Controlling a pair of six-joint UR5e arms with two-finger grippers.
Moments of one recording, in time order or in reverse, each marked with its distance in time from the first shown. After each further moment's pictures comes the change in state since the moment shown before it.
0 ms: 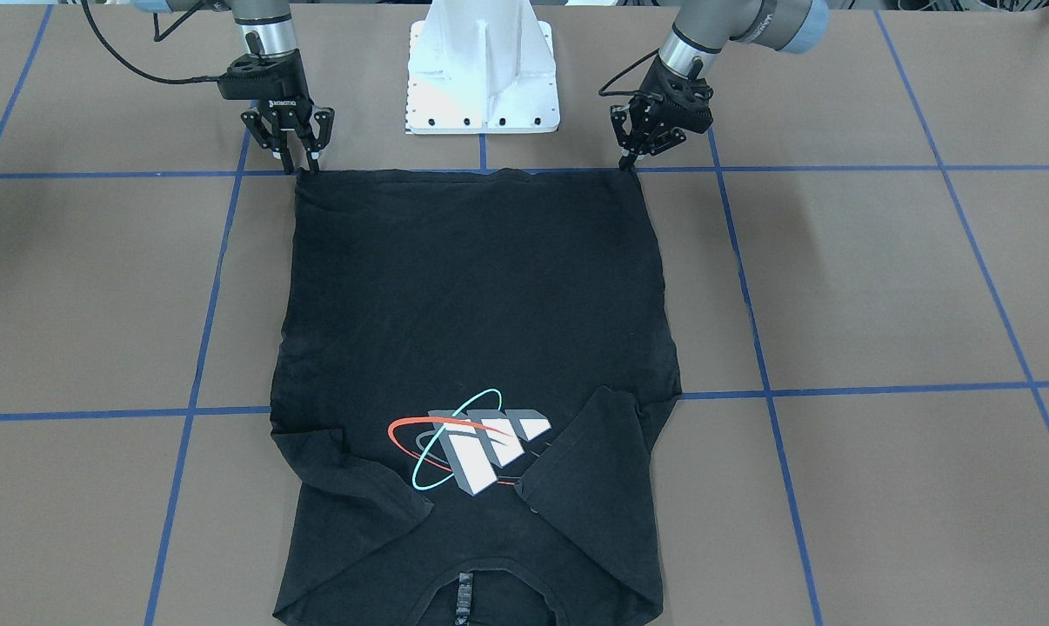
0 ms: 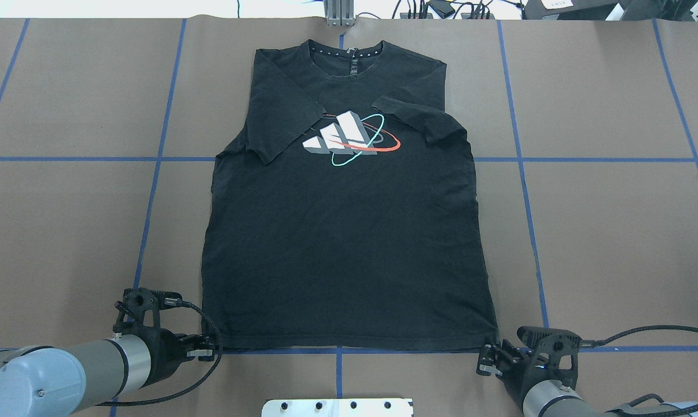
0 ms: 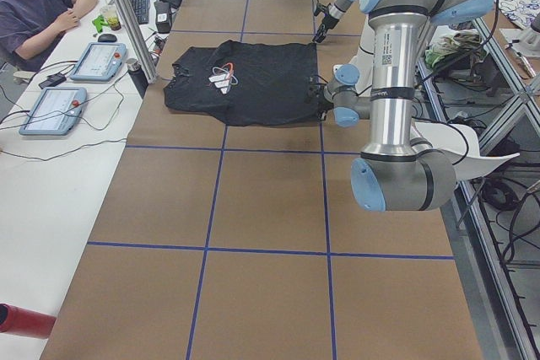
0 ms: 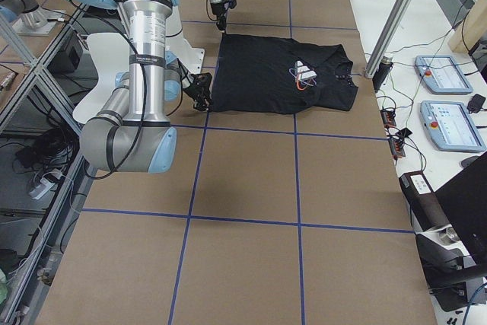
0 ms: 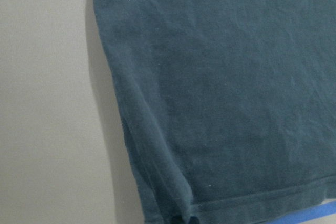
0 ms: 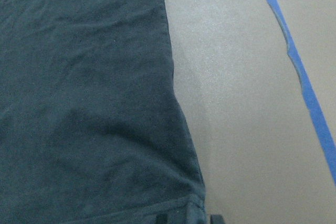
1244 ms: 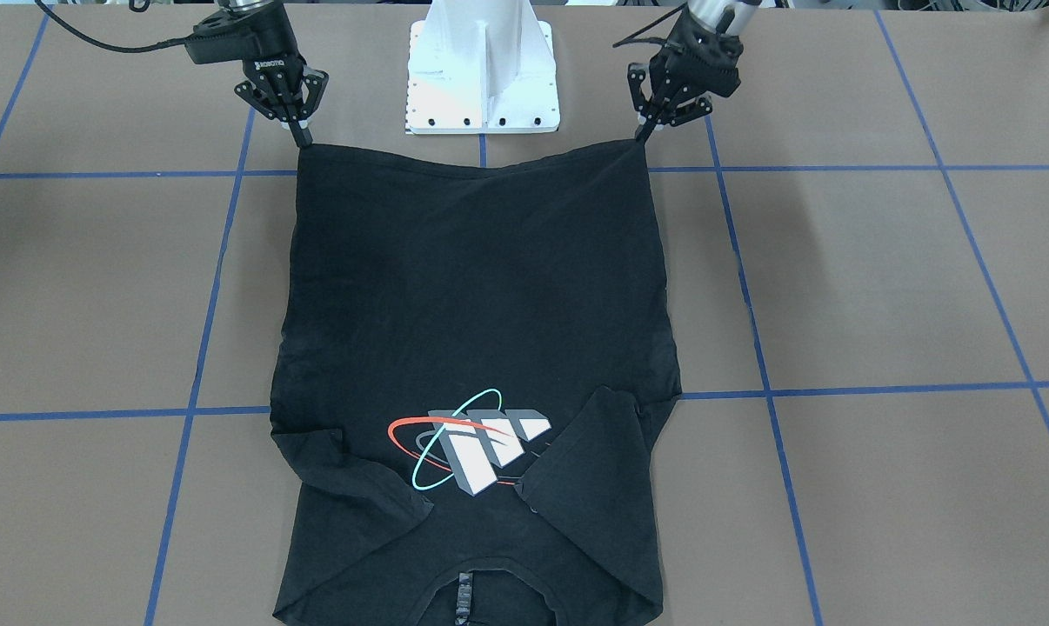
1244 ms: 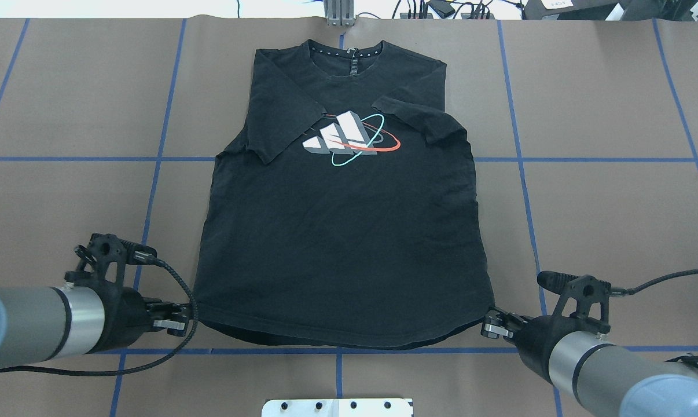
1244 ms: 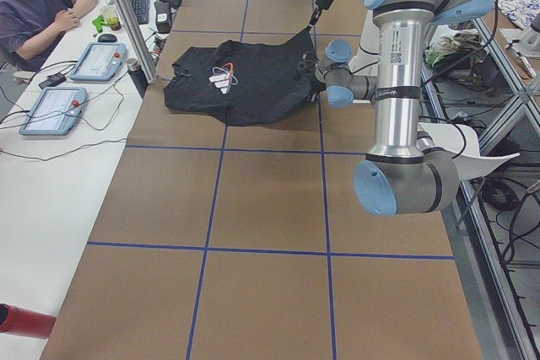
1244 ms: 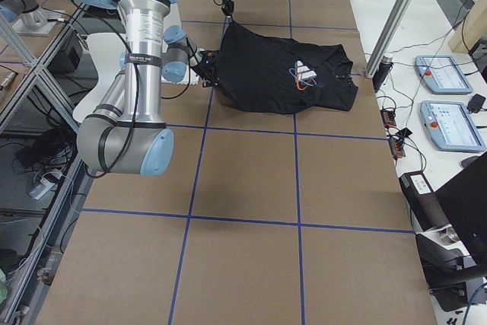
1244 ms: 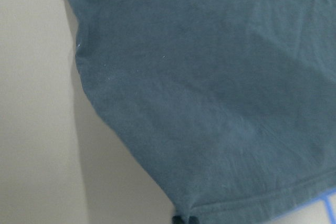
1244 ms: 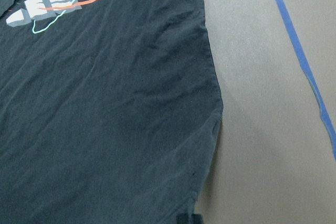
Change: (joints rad) left arm -0.191 0.014 -0.276 0.234 -0.242 0.248; right arm 0.175 -0.002 0.268 -0.049 0.230 -0.126
